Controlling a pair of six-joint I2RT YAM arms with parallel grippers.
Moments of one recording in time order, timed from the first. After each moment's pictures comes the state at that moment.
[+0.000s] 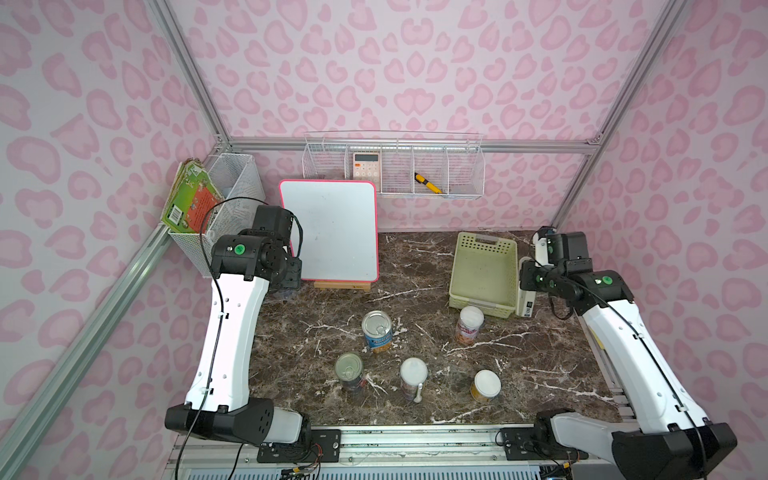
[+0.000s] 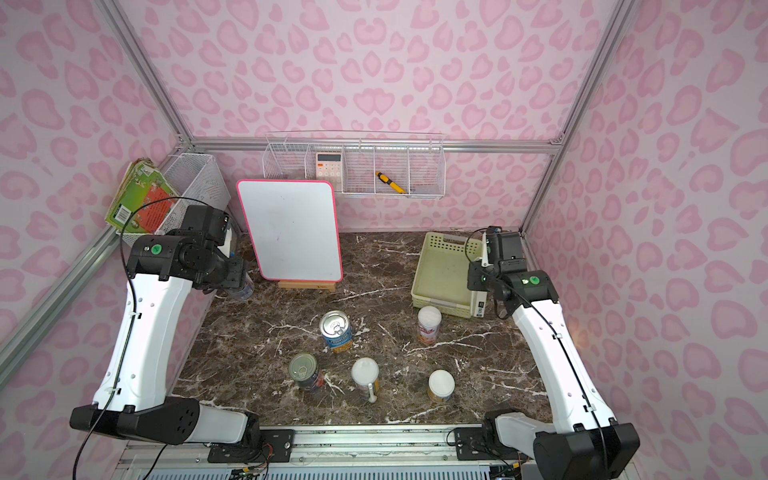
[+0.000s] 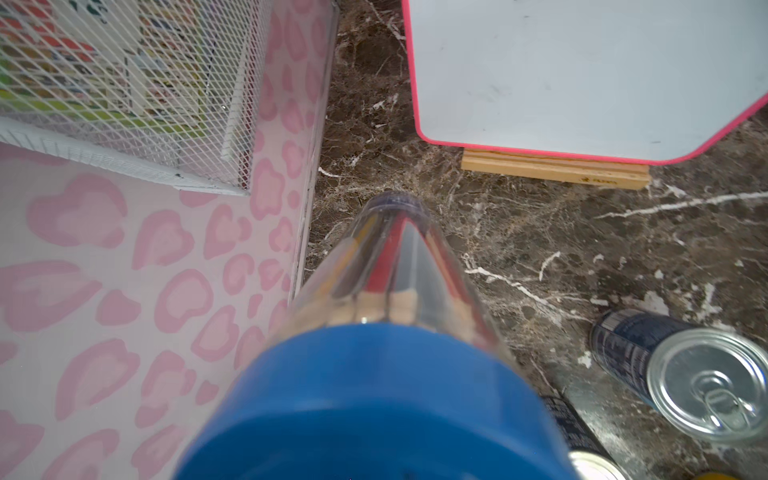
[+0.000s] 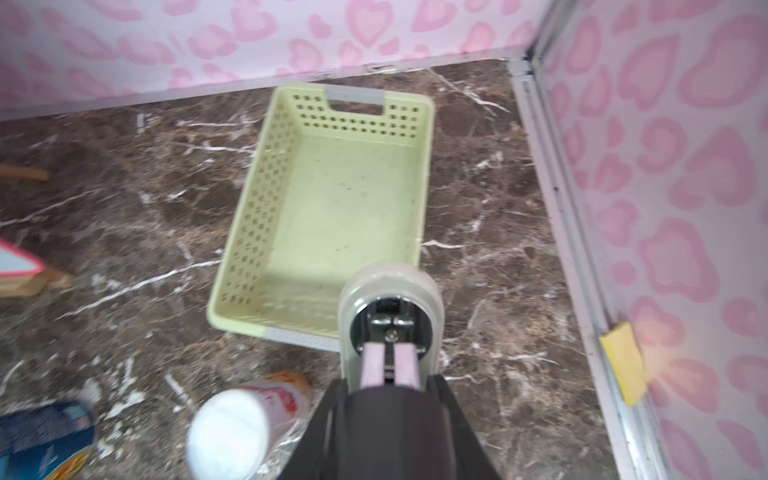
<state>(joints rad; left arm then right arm) -0.02 1.43 1.85 -1.48 -0.36 -0.05 0.09 1.23 1.33 -0.90 0.09 0.15</state>
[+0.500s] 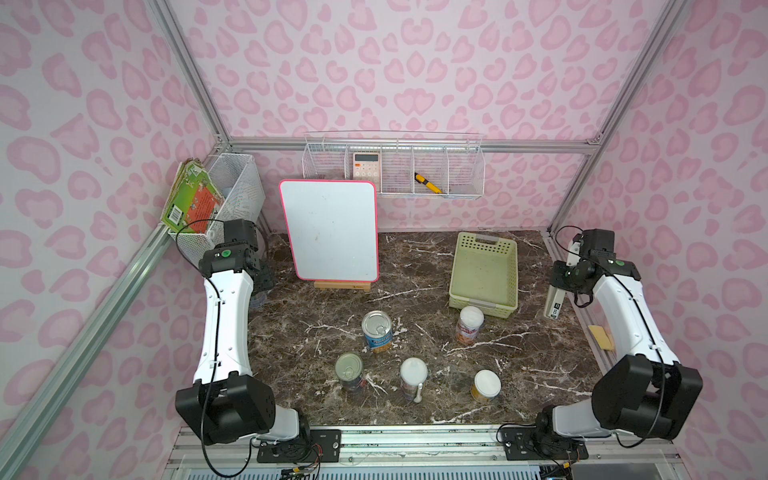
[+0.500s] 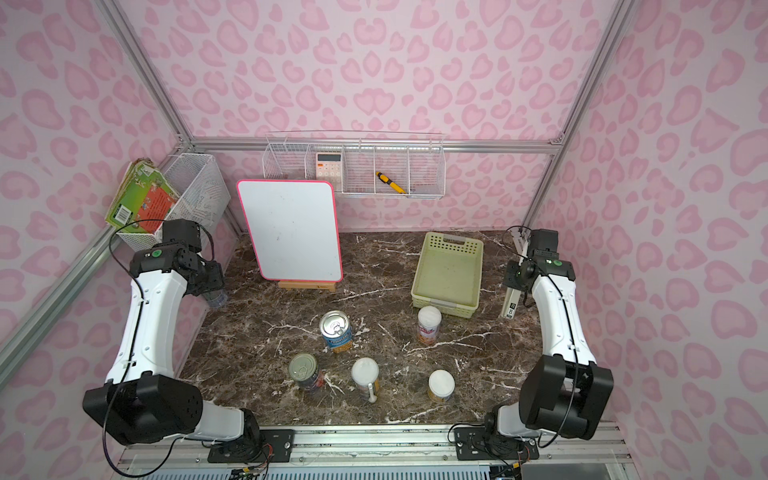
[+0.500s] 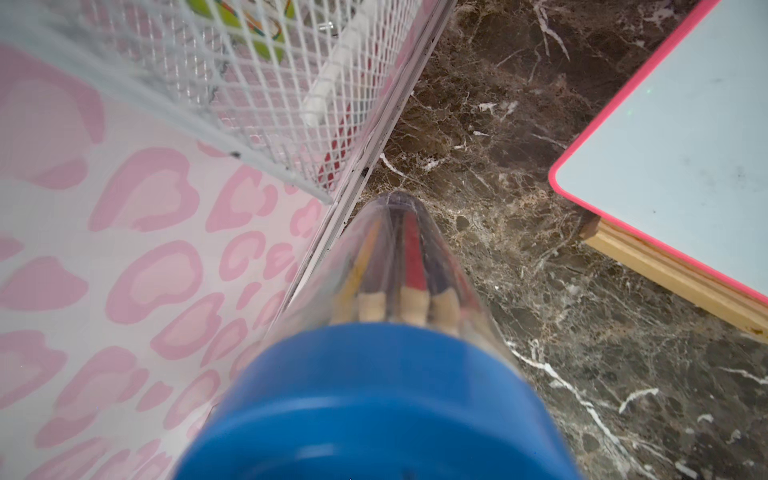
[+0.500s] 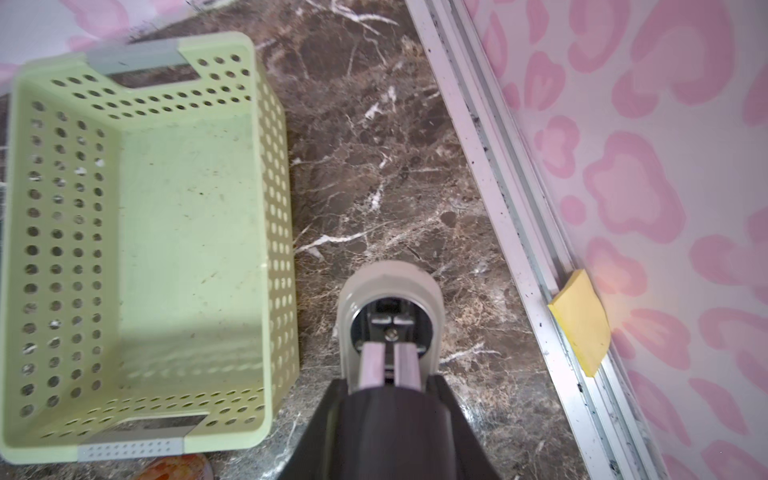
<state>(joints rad) 0.28 1.46 1.55 -1.14 -0.30 -0.10 -0.23 1.50 1.33 -0.82 -0.01 0.09</state>
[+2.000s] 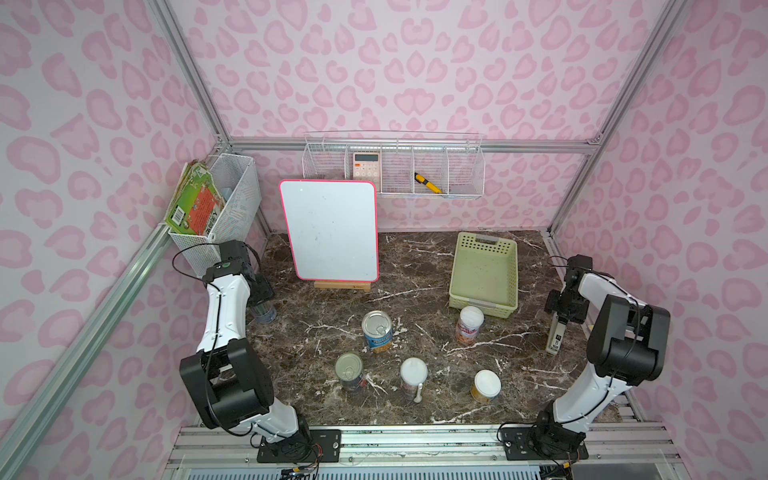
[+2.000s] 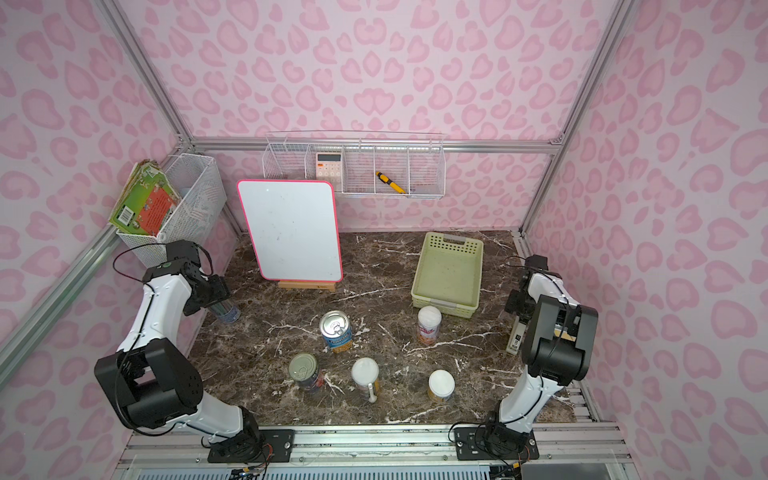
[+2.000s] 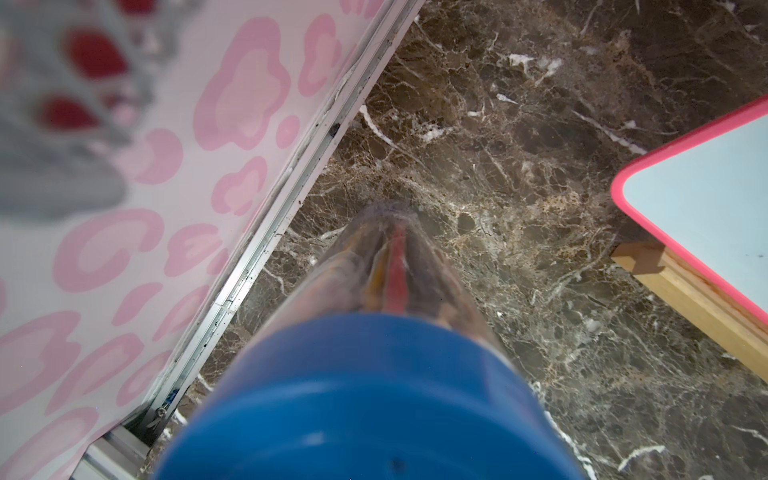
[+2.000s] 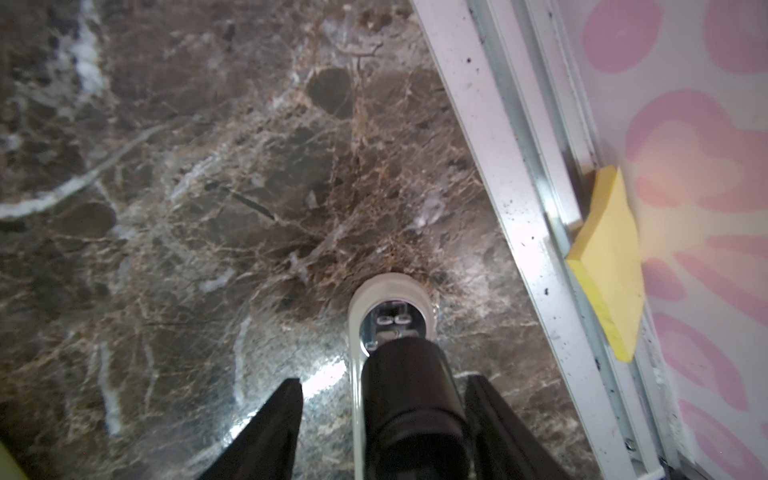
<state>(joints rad) 0.41 1.56 1.37 -0.94 -0.13 -0.16 -0.30 1.81 1.22 -0.73 0.15 0.13</state>
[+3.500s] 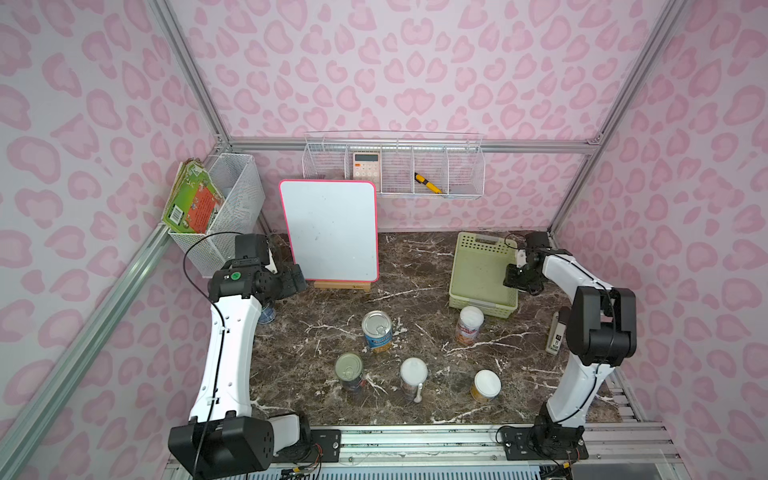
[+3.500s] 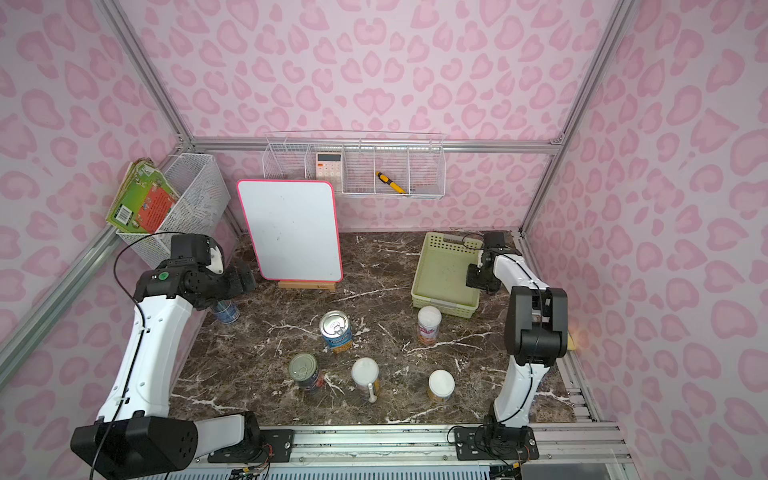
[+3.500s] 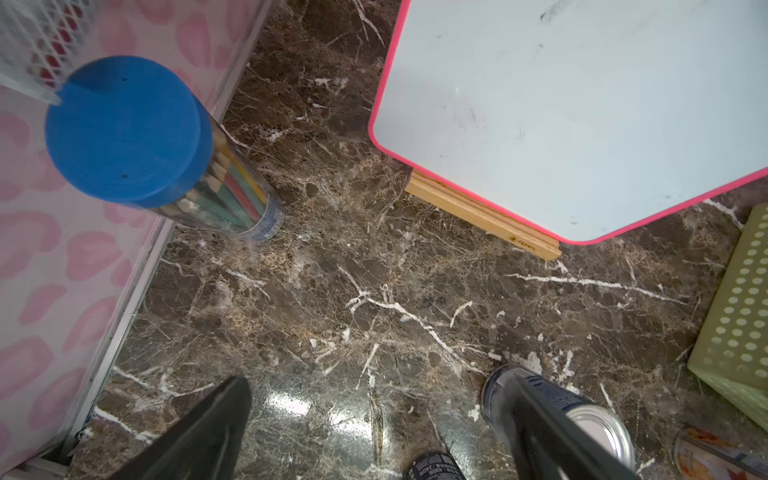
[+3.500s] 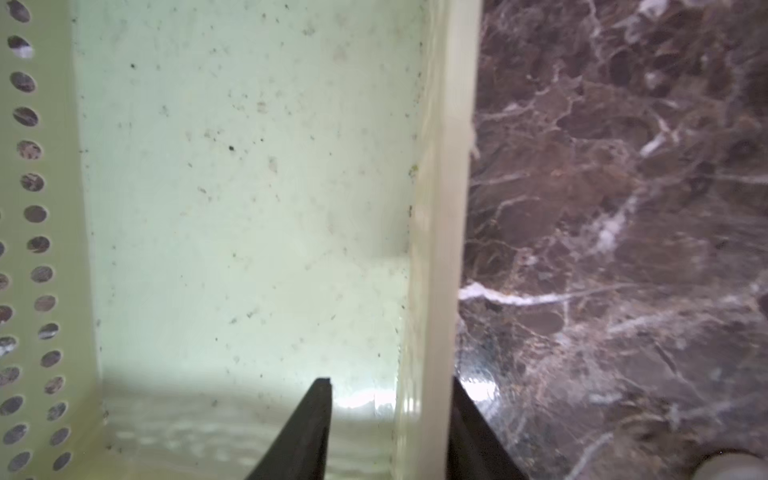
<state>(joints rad) 0.13 1.26 1.39 -1.09 -0.01 -0.23 -0.01 1.95 1.46 -0.69 -0.09 0.16</state>
